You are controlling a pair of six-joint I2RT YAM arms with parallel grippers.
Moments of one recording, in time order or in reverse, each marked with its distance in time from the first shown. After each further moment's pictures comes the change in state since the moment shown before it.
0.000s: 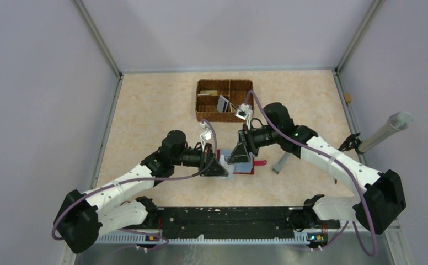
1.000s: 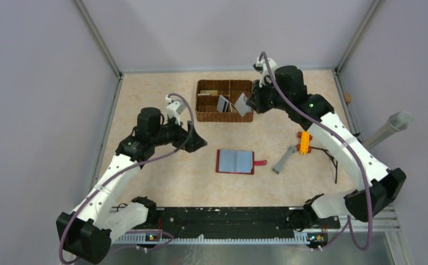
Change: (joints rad) left arm 0.422 -0.053 0.286 -0.565 -0.330 0.322; right arm -0.090 0.151 0.507 -0.216 0.842 -0.120
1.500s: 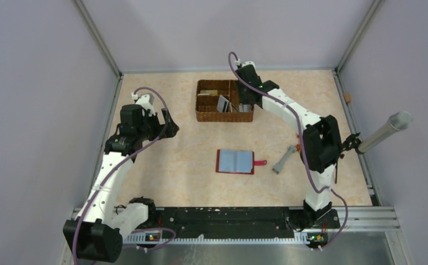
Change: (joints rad) left arm 0.197 0.007 0.047 -0.114 -0.341 -0.063; right arm -0.003 0.591 0.235 0.043 0.332 0.134
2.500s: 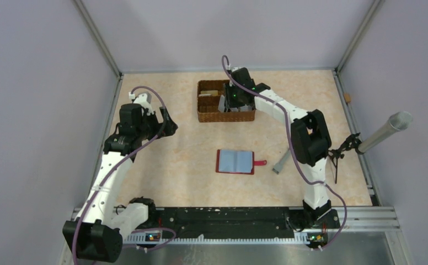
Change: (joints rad) left arm 0.000 0.000 0.016 -0.011 -0.024 -0.030; right arm -0.005 0.097 0.011 0.108 -0.281 0.027
